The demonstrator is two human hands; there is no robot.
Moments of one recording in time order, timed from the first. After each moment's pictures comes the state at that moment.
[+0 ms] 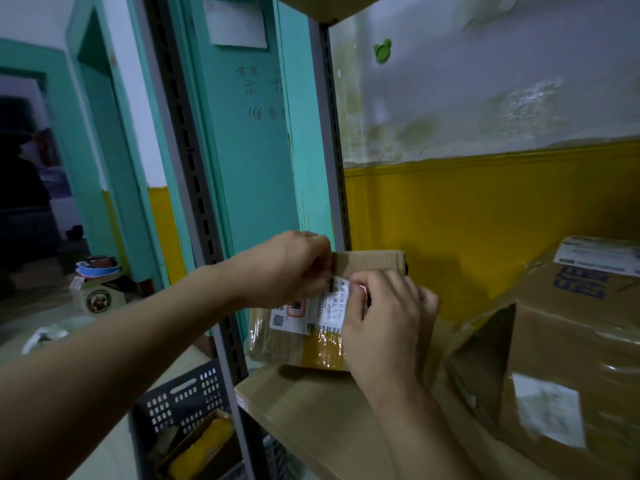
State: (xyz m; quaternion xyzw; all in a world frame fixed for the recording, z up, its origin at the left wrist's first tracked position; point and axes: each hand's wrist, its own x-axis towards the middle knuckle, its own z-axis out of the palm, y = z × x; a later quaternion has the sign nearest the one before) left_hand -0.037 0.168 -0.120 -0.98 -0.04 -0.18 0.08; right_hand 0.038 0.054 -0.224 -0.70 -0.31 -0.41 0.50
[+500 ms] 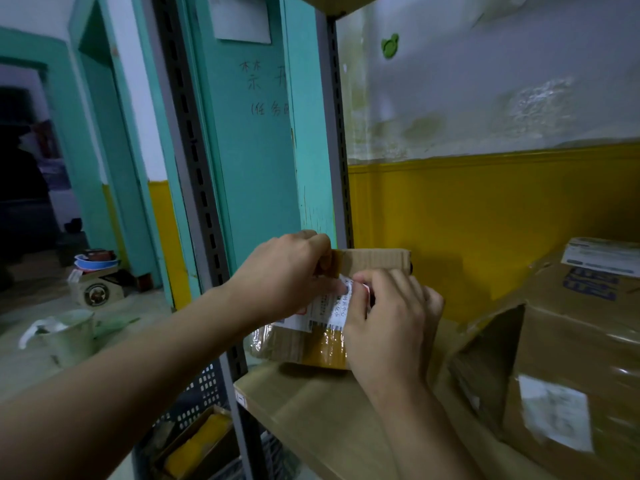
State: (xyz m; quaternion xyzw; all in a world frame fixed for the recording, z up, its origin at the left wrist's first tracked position) left_hand -0.036 0.165 -0.144 -0.95 -0.10 -0.27 0.10; right_hand 0.037 0.054 -0.225 -0.70 -0.31 -0.41 0.50
